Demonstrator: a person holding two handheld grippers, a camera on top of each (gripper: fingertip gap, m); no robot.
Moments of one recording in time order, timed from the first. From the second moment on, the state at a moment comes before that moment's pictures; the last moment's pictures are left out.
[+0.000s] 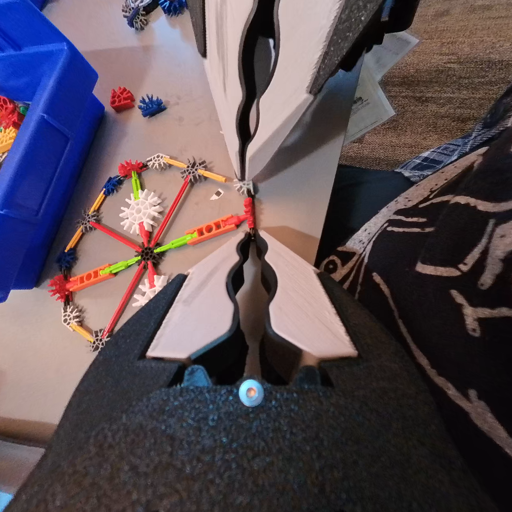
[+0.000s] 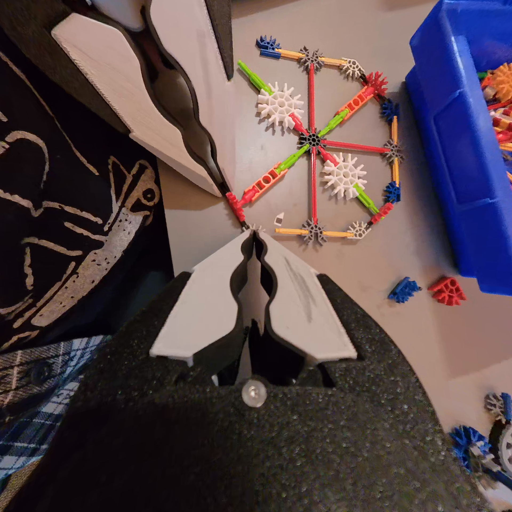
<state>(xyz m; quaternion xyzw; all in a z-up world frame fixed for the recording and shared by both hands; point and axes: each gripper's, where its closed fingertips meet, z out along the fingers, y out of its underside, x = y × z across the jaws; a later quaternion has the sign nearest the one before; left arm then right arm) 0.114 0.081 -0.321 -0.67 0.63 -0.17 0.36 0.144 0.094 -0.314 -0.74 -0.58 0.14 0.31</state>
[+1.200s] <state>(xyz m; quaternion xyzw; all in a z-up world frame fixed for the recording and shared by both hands) 0.109 0.091 -0.321 -0.67 0.63 -0.15 0.38 0.154 0.103 -0.323 -0.79 -0.53 0.13 0.28</state>
